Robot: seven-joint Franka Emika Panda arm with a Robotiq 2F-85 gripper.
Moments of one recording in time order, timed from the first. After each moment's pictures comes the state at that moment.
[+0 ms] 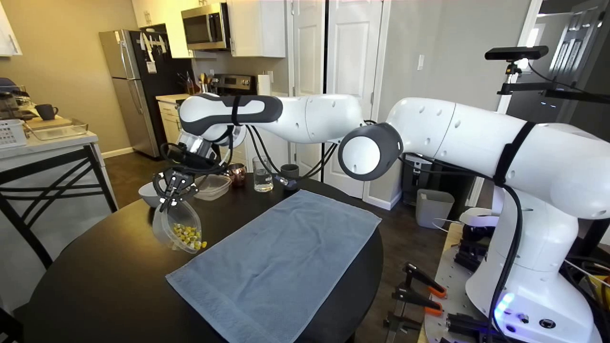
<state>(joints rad) 0.16 1.39 0.26 -0.36 0.33 1.93 0.55</state>
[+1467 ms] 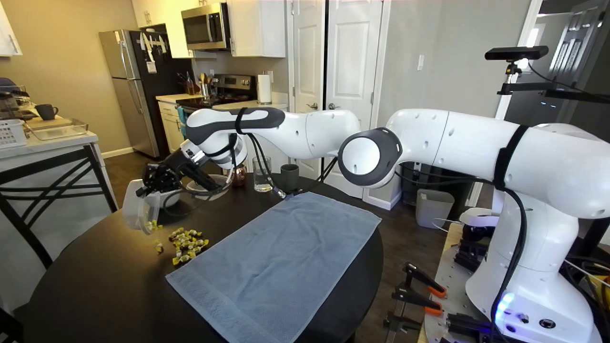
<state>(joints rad) 0.13 1.48 0.49 -0.37 0.49 2.39 -0.11</state>
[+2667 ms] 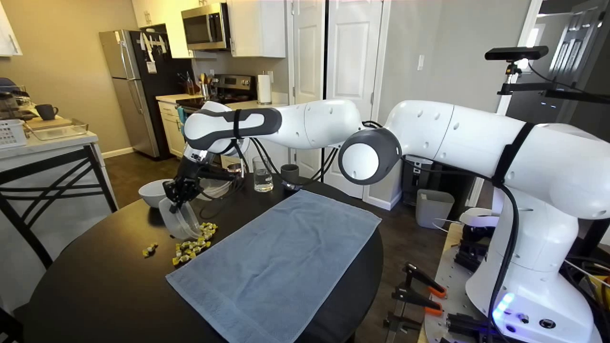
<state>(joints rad) 0.16 1.41 0.19 -0.40 0.30 2.07 0.03</state>
